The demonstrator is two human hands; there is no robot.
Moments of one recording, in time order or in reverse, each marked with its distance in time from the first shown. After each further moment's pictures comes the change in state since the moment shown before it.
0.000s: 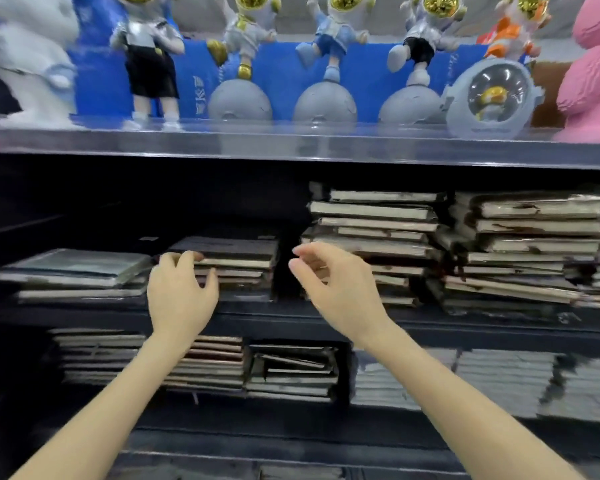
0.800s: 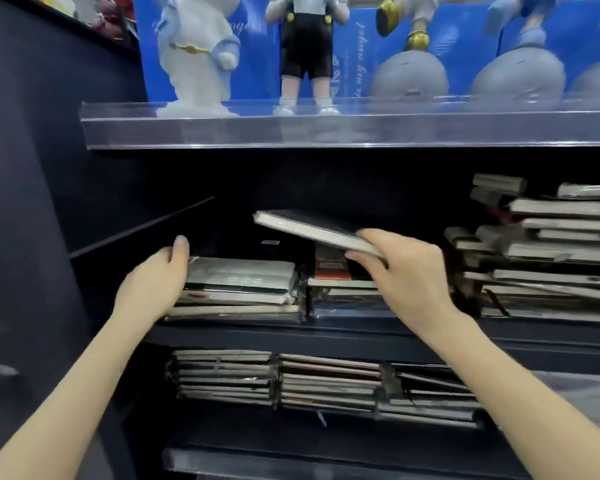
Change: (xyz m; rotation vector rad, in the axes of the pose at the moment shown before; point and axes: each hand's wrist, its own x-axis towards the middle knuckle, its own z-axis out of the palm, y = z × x) left_hand 0.120 -0.218 -0.082 -0.066 -0.376 -0.364; right_hand 0.087 -0.049 0.167 -0.397 0.260 -0.325
